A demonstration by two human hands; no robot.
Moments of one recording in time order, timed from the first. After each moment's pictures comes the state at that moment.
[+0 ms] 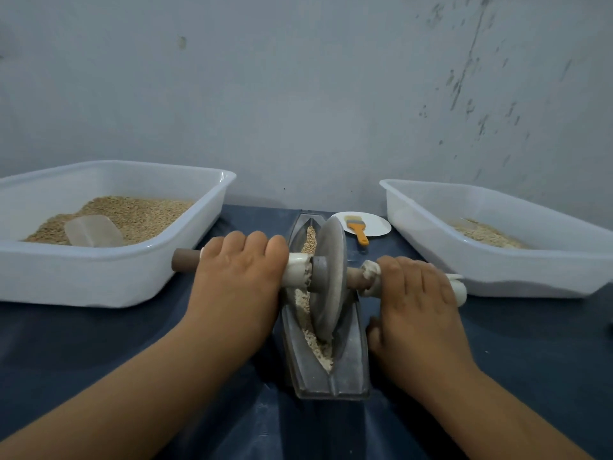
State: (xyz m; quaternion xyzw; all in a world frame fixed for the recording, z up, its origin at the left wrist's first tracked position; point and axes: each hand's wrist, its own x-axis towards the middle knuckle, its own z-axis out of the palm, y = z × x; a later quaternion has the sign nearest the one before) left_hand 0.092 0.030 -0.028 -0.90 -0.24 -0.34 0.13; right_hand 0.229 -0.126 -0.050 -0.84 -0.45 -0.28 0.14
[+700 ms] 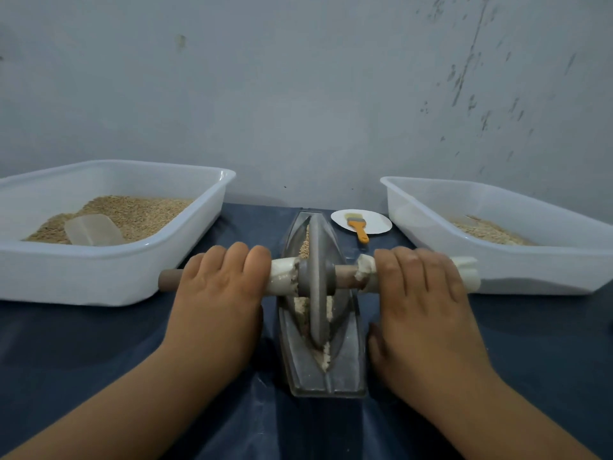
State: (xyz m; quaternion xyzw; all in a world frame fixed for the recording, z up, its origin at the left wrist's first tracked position) left_hand 0.078 0.033 -0.048 -0.88 -0.25 -0.38 0.11; right_hand 0.220 -0.135 -0.036 -0.83 -0.47 -0.30 0.05
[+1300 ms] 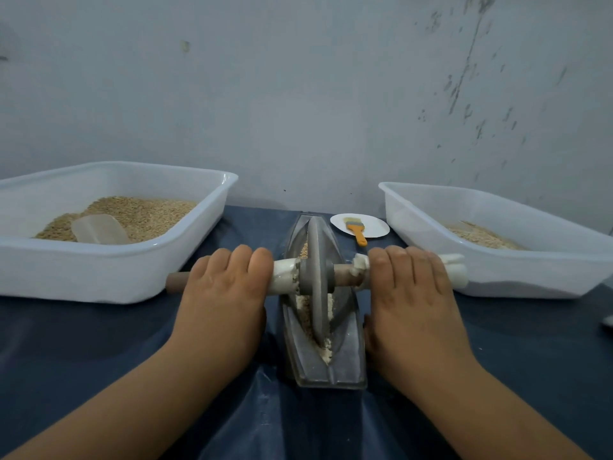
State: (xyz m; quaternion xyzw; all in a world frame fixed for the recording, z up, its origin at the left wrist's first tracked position) left_hand 0.071 0.025 -0.042 -0.90 -0.26 -0.34 0.09; right_hand 0.208 -0.129 -0.024 -0.86 -0.45 -0.24 0.01
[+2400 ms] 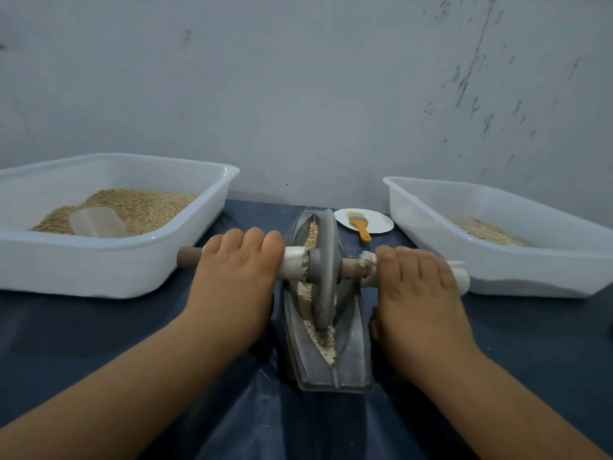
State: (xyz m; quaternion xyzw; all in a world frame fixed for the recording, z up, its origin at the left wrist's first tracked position) left_hand 0.090 0.035 -0.033 -0.91 -0.27 -0.29 0.11; right_hand 0.223 -0.121 -0.030 -0.86 -0.44 -0.26 -0.01
